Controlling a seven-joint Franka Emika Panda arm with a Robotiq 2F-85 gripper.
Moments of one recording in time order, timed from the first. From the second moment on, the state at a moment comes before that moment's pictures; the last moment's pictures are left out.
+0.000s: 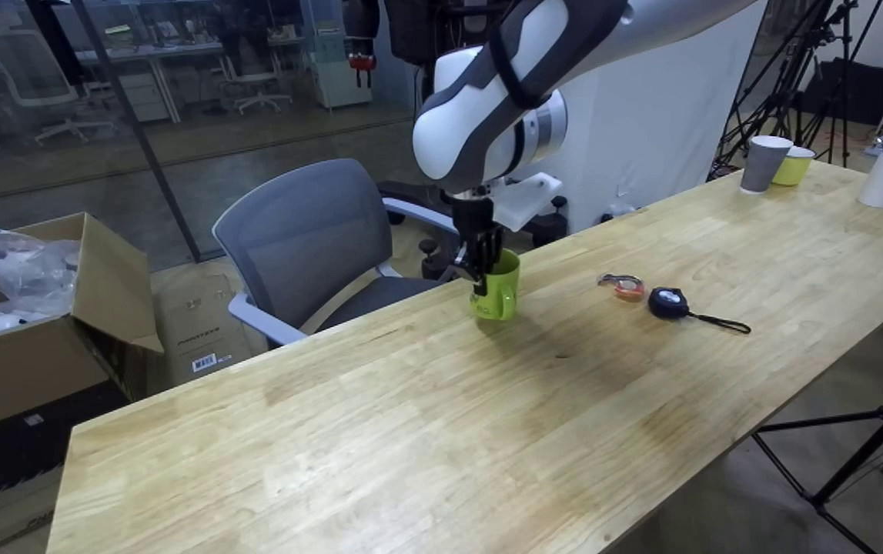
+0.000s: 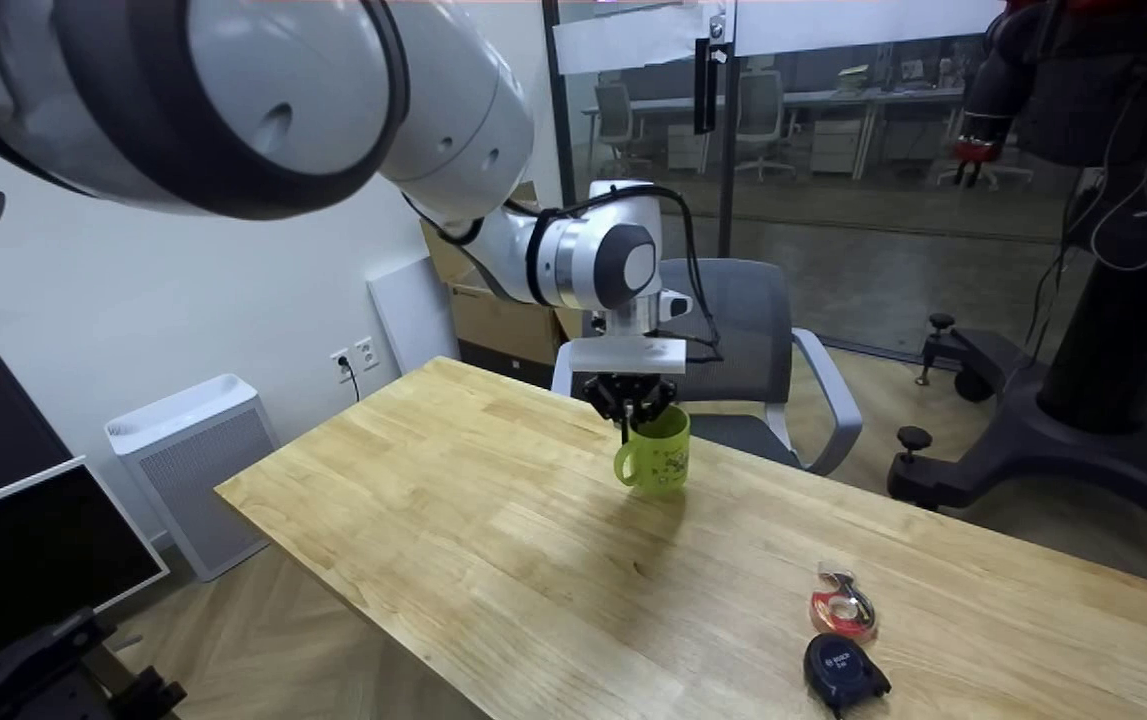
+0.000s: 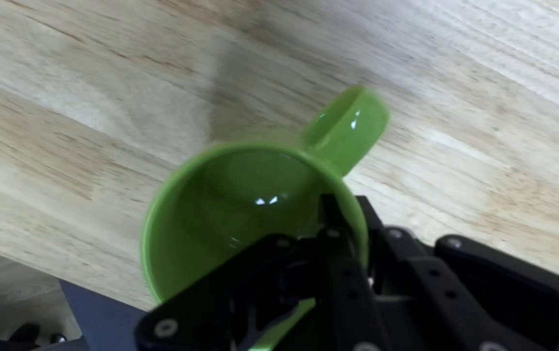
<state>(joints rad) 0.05 1.23 0.02 -1.09 -0.06 2.25 -0.32</state>
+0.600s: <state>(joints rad) 0.10 1.23 0.02 -1.14 -0.06 2.25 -0.32</state>
